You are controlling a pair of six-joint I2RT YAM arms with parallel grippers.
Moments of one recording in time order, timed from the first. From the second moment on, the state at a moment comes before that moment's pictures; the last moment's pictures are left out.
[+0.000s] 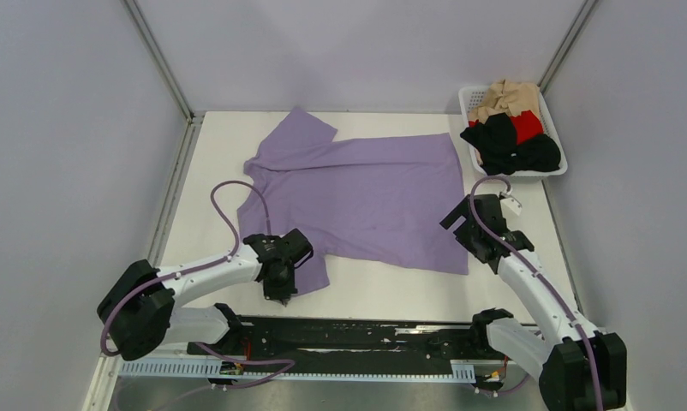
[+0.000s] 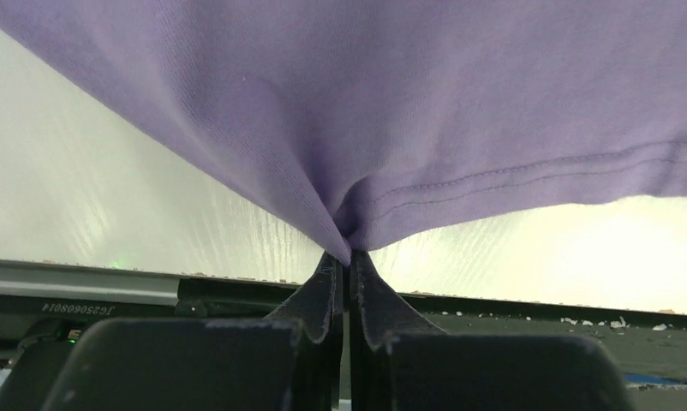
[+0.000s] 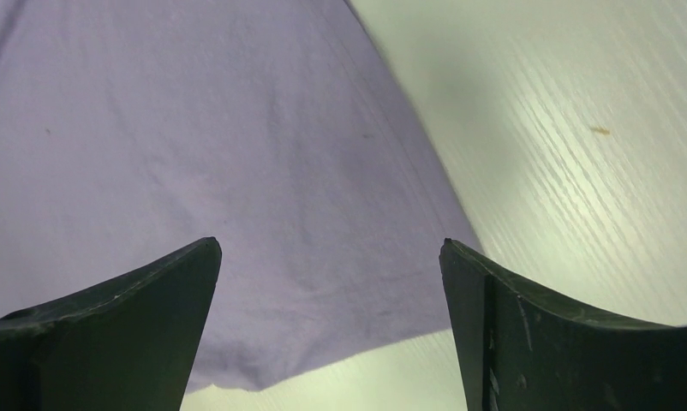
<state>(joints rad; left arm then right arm) -0.83 1.26 0.62 -0.86 -0.10 -0.93 0.20 1.00 0.62 -0.48 0.28 0.87</state>
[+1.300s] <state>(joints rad) -0.83 1.11 0.62 -0.99 0.01 -0.86 0.20 1.08 0.50 -0.64 0.30 1.07</state>
